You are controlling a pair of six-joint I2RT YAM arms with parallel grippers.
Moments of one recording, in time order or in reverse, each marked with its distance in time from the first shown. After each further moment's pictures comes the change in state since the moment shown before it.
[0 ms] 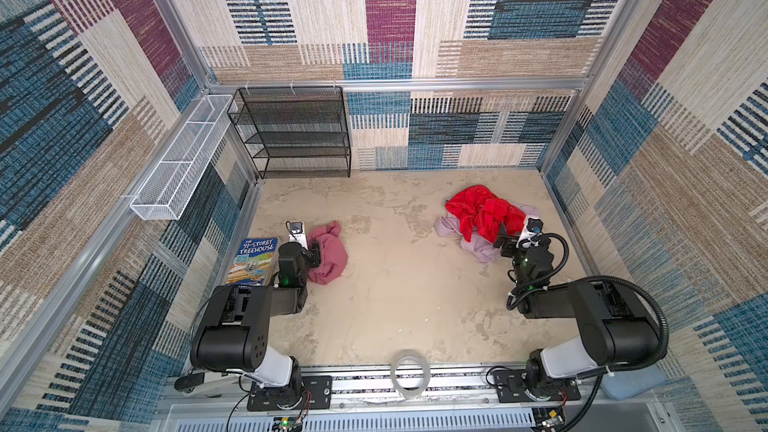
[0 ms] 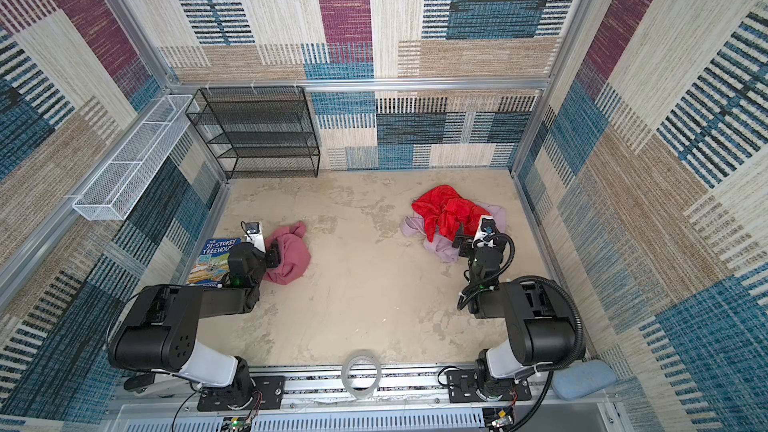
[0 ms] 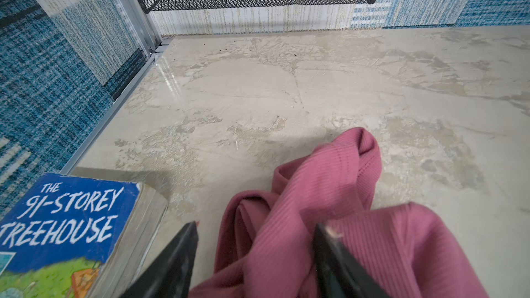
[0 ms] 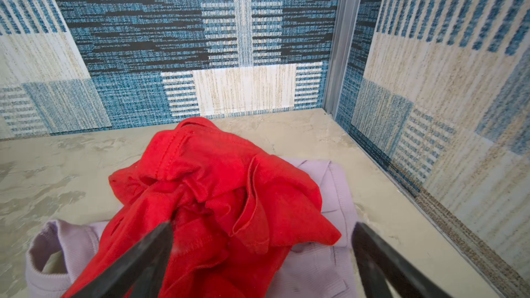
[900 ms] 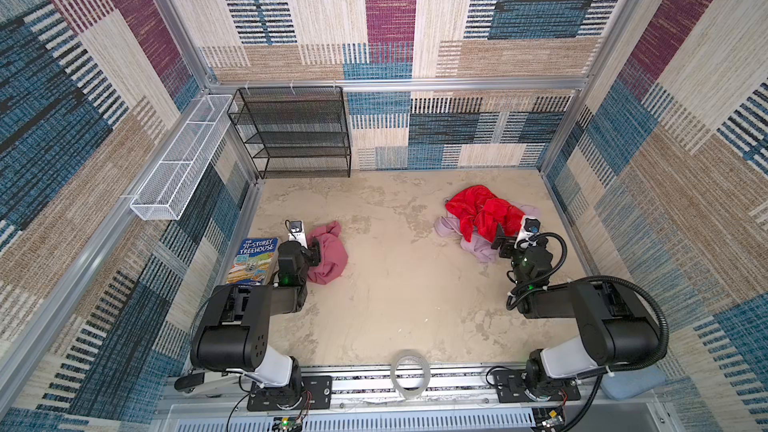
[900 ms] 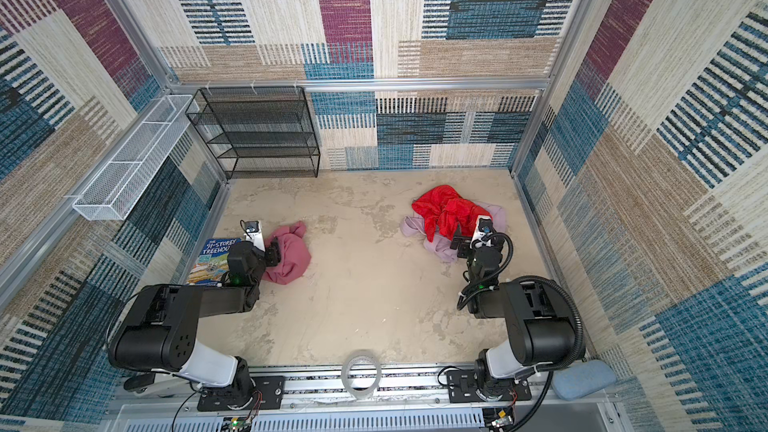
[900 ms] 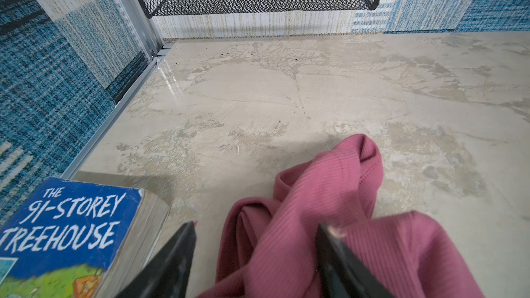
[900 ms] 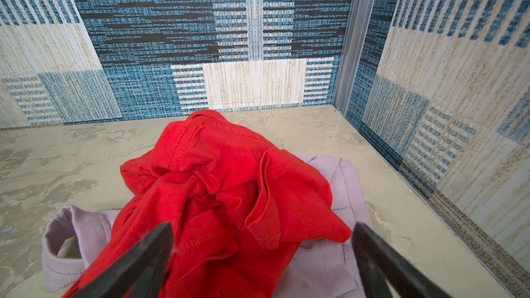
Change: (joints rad) left arm 0.004 0.002 0.009 0.000 0.000 -0.001; right arm 0.000 0.000 0.002 -0.013 -0.019 0.000
